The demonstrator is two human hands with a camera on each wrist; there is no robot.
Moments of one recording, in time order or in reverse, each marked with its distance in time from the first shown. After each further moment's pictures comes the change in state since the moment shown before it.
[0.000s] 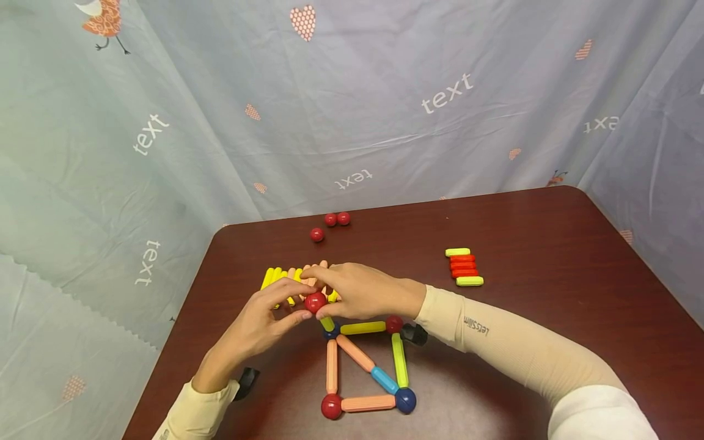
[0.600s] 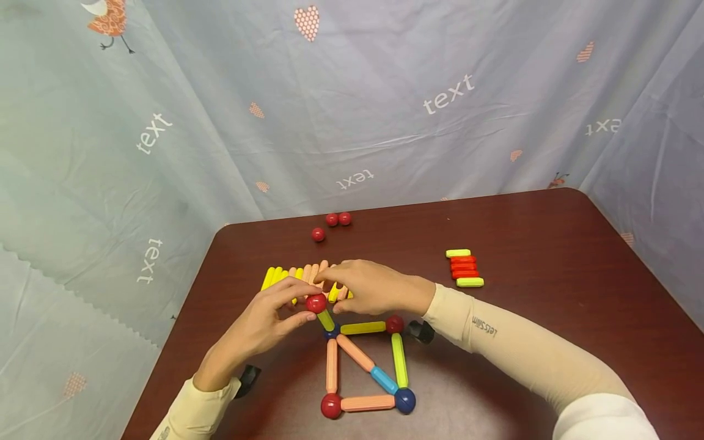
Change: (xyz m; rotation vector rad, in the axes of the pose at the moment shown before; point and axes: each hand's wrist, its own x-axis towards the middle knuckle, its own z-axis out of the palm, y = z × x) left_hand 0.000 0.008 -0.001 -0.012 -0.064 -0.039; right_hand -0.007 0.008 -0.004 -0.093 -0.039 0.046
